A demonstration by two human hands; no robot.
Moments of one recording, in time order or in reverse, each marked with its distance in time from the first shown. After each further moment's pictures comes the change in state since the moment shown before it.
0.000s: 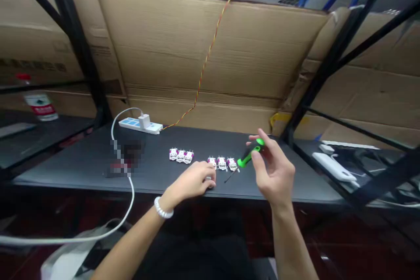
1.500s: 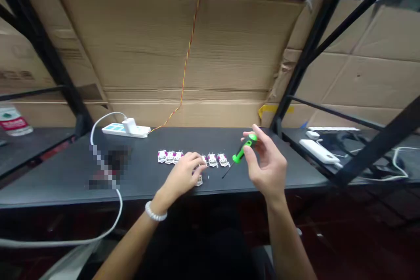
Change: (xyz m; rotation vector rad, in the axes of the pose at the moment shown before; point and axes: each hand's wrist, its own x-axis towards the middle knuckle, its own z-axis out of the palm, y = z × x) left_hand 0.007 -0.003 0.003 0.071 0.228 -0.055; right_hand -0.006 0.015 -0.014 0.020 0.094 0.049
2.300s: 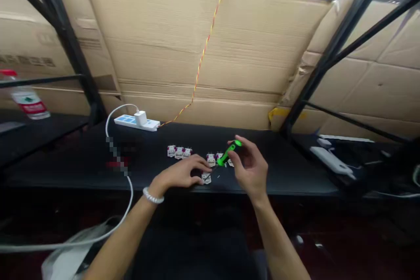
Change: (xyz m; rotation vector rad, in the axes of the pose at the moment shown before) left_hand -0.011 -0.037 -0.022 -0.238 -0.303 0.102; right_hand -0.021 0.011 0.057 0.175 -0.056 0.069
